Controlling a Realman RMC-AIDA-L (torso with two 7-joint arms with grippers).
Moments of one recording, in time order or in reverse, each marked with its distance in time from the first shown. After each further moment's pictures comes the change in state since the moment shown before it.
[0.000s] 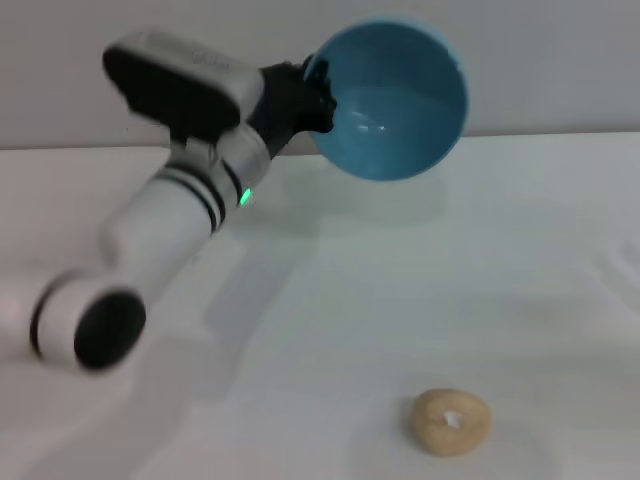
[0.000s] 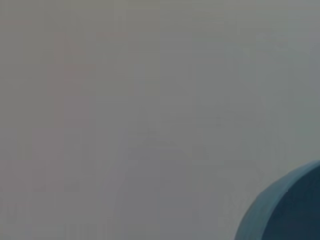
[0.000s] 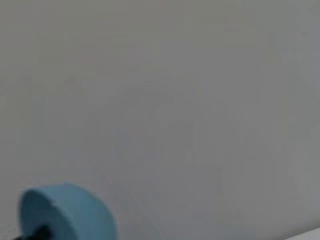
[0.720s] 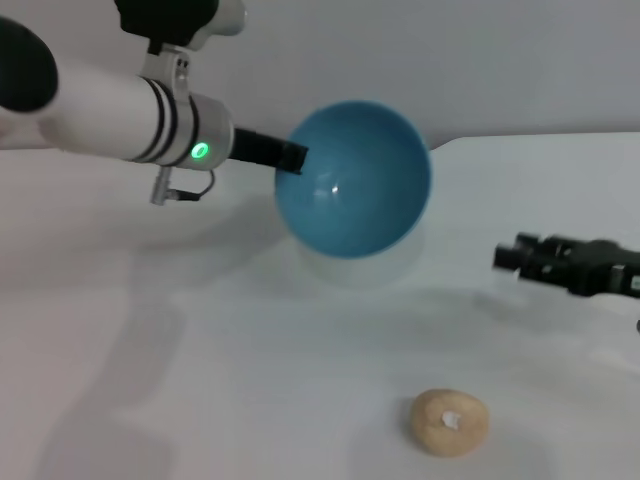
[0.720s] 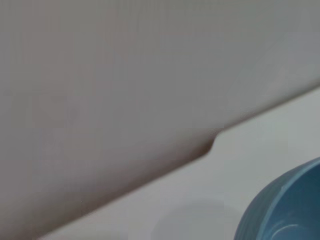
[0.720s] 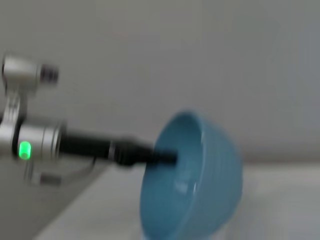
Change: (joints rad) left arm -0.165 0.014 -0.761 -0.088 0.102 -1.244 0.217; right arm 0.127 -0.054 -0.448 -0.089 -0.133 -0.020 0.224
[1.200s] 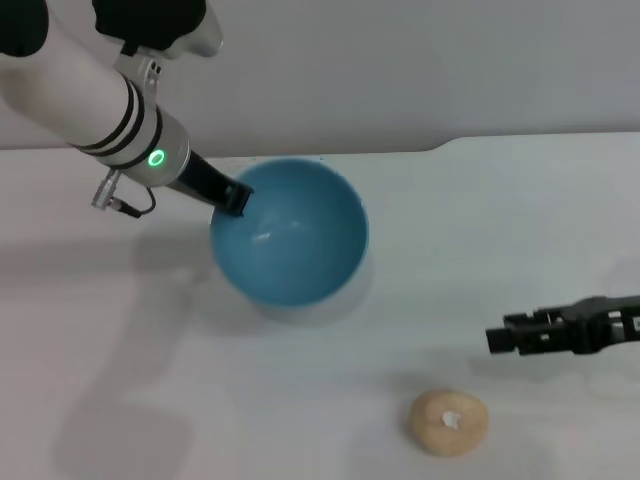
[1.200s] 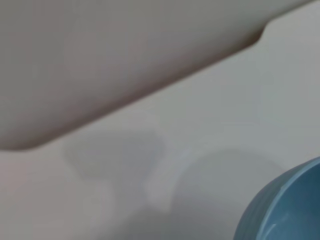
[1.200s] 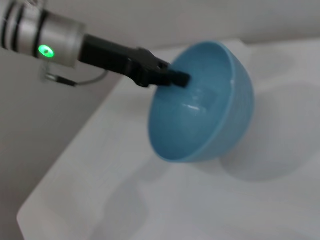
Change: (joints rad) left arm -0.074 -0.002 -0.143 -0.025 0.350 -0.337 -0.157; right arm 0.048 0.004 -0.038 -0.214 -0.290 -0.222 0.352
